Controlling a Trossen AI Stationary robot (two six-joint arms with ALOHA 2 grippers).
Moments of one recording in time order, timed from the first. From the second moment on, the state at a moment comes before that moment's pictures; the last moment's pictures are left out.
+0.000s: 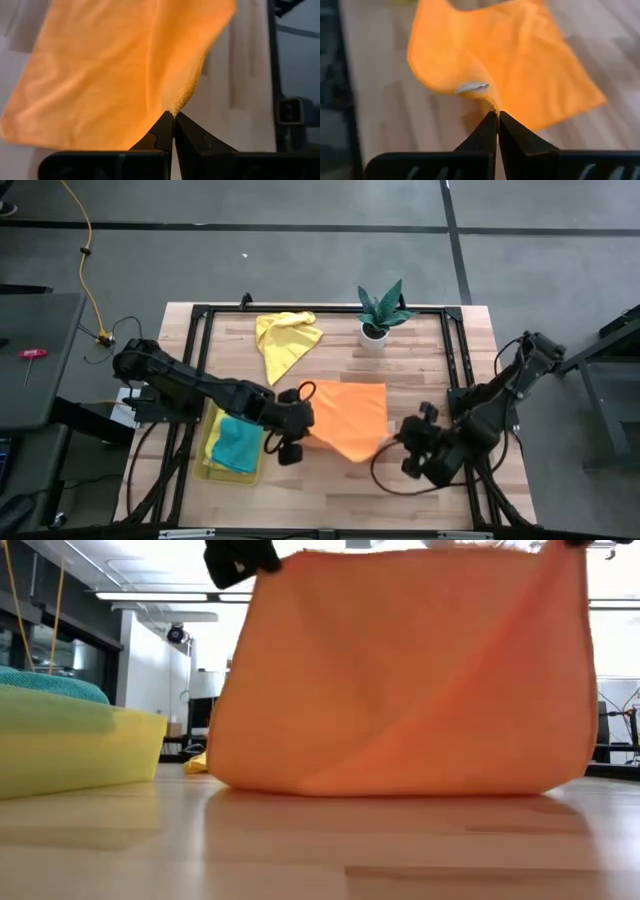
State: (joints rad) left arm -0.22 1.61 1.34 -0.68 -0.12 -0.43; right arm 0.78 1.36 1.18 -1.02 0.60 1.09
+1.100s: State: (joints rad) left arm -0.13 1.78 1.34 -0.77 -0.54 -0.70; right arm 0.36 1.64 1.18 -1.14 0.47 1.13
